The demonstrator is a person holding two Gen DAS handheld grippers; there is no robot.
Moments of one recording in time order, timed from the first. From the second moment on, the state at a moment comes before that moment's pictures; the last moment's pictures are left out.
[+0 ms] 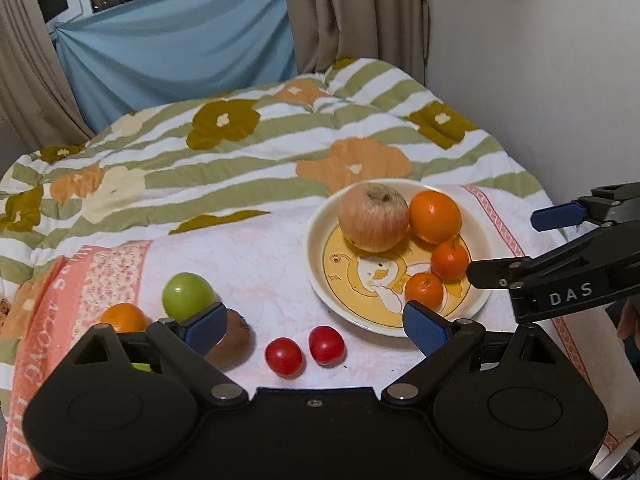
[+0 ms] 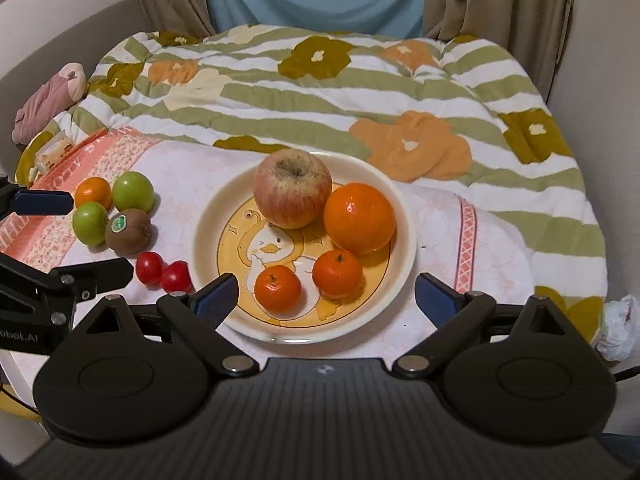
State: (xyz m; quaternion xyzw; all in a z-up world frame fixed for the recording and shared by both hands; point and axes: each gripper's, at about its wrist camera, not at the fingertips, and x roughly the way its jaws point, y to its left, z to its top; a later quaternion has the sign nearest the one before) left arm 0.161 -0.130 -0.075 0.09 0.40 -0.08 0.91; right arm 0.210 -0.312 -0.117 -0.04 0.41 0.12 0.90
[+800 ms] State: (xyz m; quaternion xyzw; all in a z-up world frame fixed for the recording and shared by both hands) left arm 0.098 -0.011 -0.030 0.08 0.34 -0.05 0.94; right arm 0.141 -0.219 -0.040 -0.01 0.34 0.13 0.93
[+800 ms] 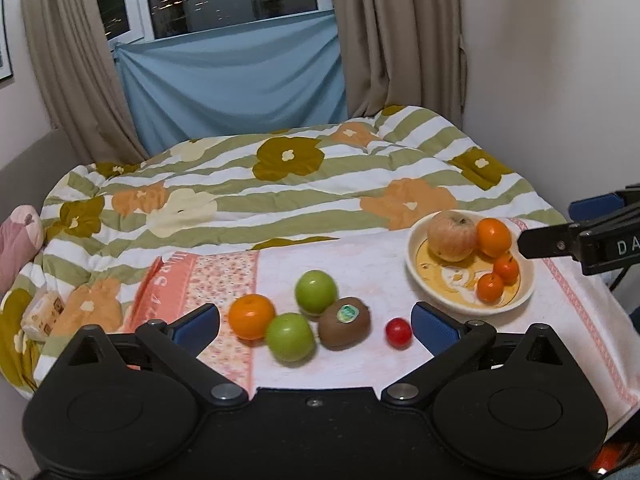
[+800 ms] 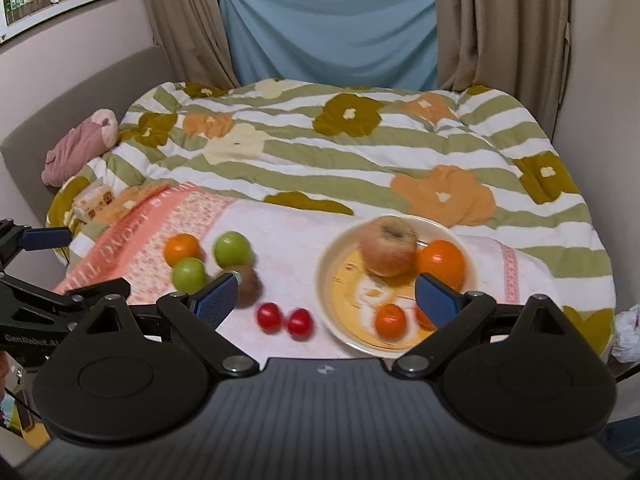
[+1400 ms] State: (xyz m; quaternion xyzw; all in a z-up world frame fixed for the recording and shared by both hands) left arm 0.161 0.092 -0.077 0.14 0.36 -0.16 0.91; right arm 0.181 -0.099 -0.095 0.01 0.37 0.10 0.92
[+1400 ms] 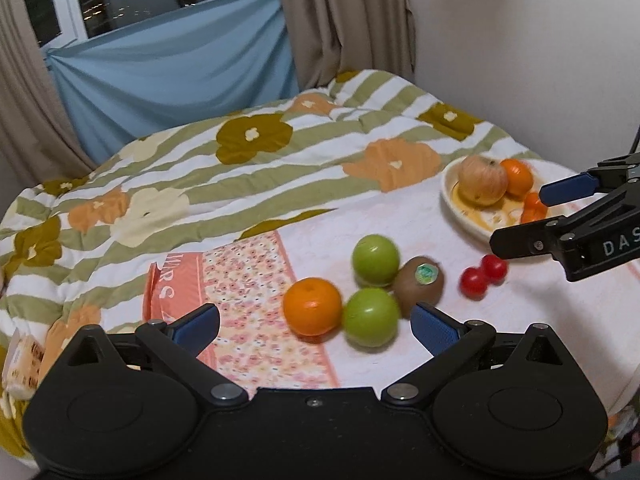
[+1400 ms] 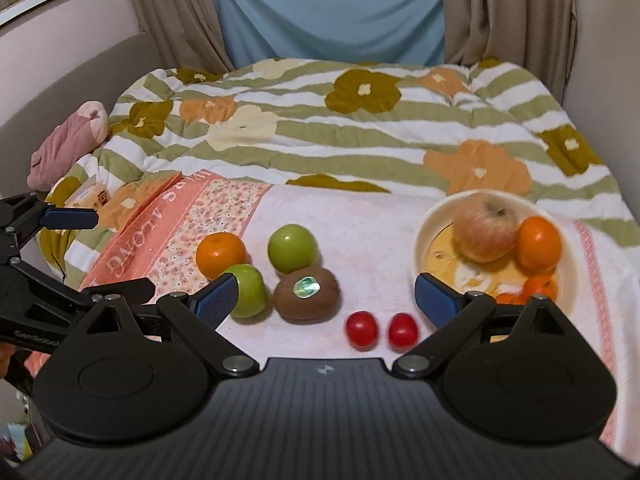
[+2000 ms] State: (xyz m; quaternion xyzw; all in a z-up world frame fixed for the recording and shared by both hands) left arm 0.247 0.117 -0.137 0.12 0.41 -0.23 0.87; right arm 0.204 -0.021 -0.170 -0.04 0.40 0.09 0.91
